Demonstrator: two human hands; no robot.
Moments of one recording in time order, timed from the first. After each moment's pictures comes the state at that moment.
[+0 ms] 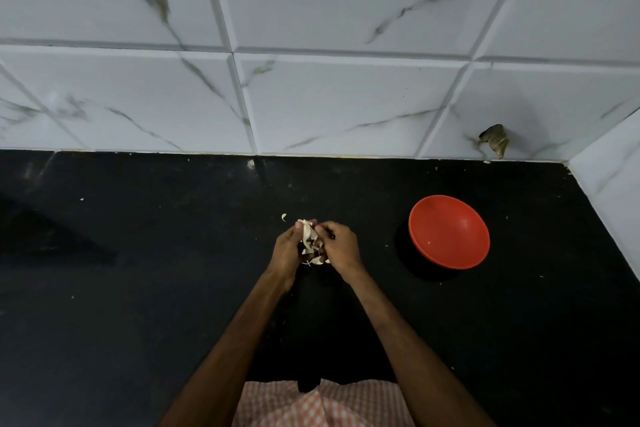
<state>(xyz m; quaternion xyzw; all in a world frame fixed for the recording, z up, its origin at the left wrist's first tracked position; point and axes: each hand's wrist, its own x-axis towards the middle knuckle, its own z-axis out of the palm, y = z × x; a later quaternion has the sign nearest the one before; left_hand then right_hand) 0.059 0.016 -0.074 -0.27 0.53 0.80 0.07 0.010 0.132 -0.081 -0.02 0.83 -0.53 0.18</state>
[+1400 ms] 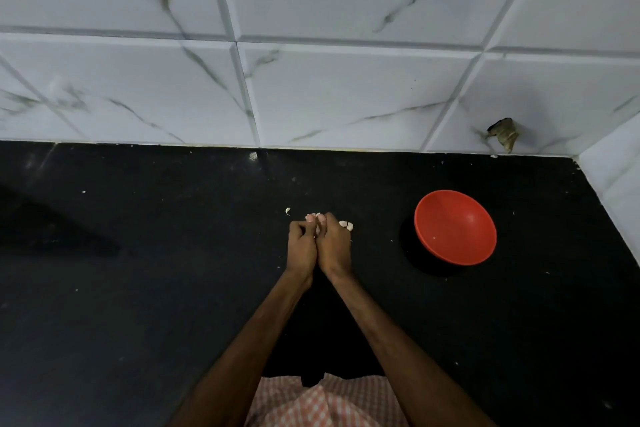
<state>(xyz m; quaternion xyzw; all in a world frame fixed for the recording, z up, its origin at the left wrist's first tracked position) 0.056 0.046 -0.068 -0.34 0.54 0.77 -0.03 0.028 0.102 -0.076 0.02 0.84 -0.52 0.12</state>
